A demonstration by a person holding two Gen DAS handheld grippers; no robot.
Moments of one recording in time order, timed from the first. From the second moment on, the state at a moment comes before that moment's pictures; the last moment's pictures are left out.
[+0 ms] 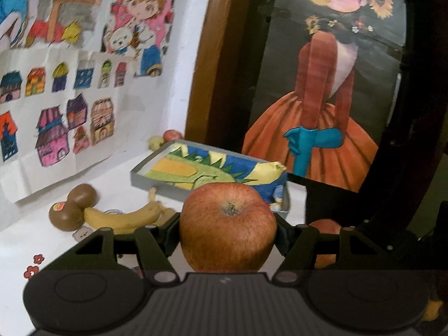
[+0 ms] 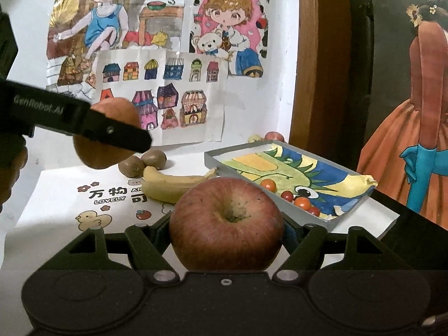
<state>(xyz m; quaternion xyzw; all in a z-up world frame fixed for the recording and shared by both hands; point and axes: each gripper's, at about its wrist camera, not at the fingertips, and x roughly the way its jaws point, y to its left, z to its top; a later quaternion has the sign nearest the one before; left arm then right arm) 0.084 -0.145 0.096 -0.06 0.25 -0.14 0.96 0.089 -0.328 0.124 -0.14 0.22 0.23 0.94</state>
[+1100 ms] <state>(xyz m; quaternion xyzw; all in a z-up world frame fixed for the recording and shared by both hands) 0.156 -0.202 0.108 -0.10 0.22 -0.14 0.96 0.153 -0.382 0.158 -0.16 0.20 0.20 0.95</state>
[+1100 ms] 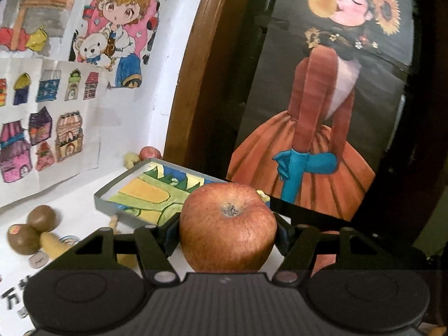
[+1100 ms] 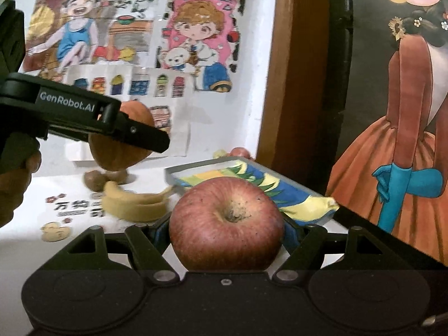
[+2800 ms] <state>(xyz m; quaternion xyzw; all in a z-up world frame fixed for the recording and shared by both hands) 0.376 -0.181 -0.022 -0.13 0.30 -0.04 0.94 0.379 -0.403 0.049 -0.13 0.27 0.17 0.94</state>
